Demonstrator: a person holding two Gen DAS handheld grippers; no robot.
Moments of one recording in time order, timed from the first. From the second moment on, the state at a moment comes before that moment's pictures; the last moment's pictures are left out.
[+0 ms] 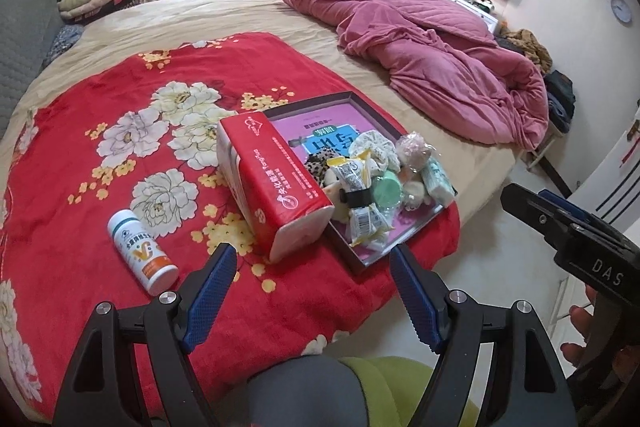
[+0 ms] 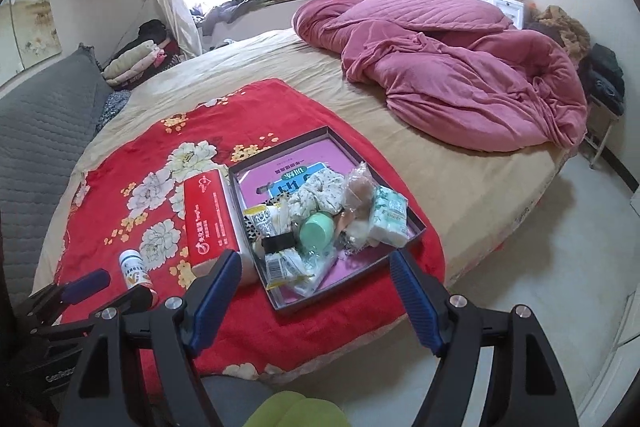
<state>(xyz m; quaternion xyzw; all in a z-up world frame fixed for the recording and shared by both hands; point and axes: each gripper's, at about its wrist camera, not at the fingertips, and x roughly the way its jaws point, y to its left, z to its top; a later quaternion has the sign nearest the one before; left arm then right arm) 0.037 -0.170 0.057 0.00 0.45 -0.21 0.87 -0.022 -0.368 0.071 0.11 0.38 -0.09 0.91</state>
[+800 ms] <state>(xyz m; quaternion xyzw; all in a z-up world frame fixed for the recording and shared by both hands) -0.002 -0.165 0.046 0.01 0.44 -0.18 0.88 -0.071 -0.344 0.030 0.09 0.41 -0.12 0.90</state>
